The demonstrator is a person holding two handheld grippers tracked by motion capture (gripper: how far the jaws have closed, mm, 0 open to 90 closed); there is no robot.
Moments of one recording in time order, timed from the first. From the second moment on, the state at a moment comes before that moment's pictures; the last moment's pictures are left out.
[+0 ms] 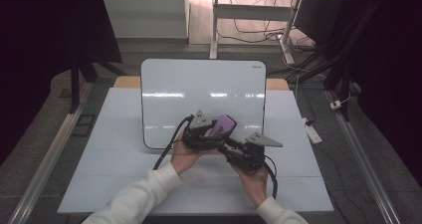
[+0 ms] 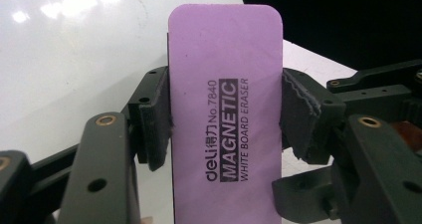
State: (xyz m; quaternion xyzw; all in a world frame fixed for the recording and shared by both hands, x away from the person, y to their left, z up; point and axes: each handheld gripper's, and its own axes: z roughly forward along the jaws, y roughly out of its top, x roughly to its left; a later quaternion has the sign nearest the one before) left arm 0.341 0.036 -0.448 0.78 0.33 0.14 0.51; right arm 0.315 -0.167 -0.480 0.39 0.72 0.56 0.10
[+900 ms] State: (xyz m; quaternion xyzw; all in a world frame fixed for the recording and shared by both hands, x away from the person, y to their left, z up) left arm 0.337 0.036 -0.448 0.79 0.33 0.13 0.51; right arm 0.315 -0.174 -0.480 0.40 0.71 0.56 0.11
